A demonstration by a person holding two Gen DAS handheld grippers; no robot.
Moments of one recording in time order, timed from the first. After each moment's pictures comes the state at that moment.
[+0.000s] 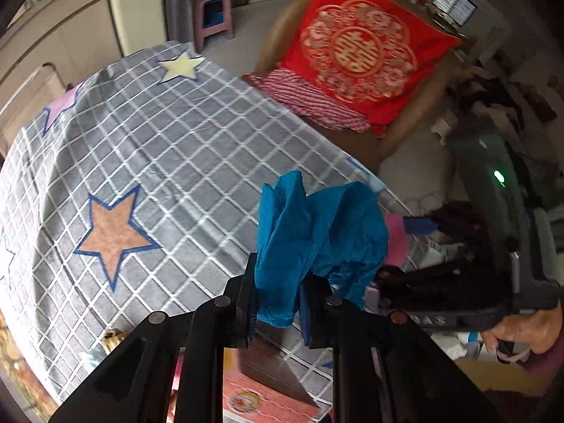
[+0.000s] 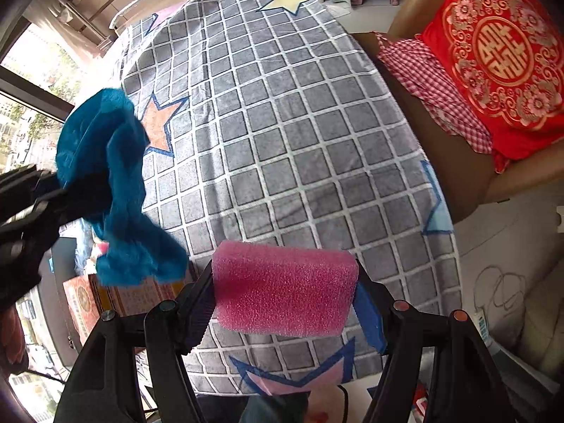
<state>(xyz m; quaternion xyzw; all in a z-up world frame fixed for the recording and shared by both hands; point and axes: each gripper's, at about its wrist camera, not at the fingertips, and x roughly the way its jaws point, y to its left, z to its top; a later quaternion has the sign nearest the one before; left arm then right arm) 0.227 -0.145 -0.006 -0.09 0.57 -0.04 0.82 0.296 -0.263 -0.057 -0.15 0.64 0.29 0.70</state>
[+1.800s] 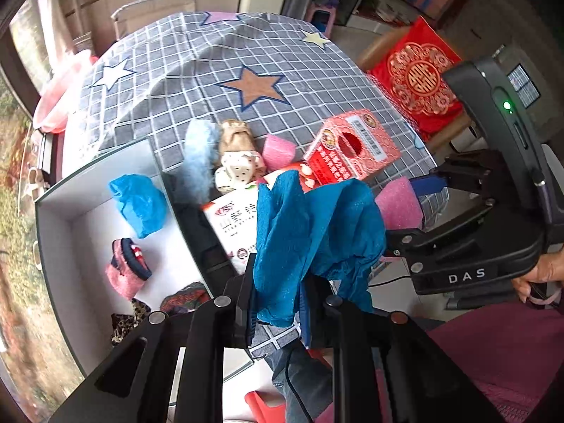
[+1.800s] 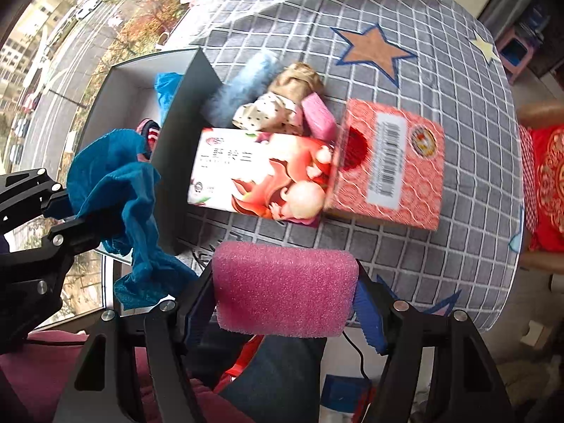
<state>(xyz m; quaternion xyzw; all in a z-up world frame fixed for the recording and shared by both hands) -0.091 -0.086 0.005 -0.22 0.53 0.12 0.81 0.037 -0.164 -0.027 -0.35 0.58 0.45 0.59</state>
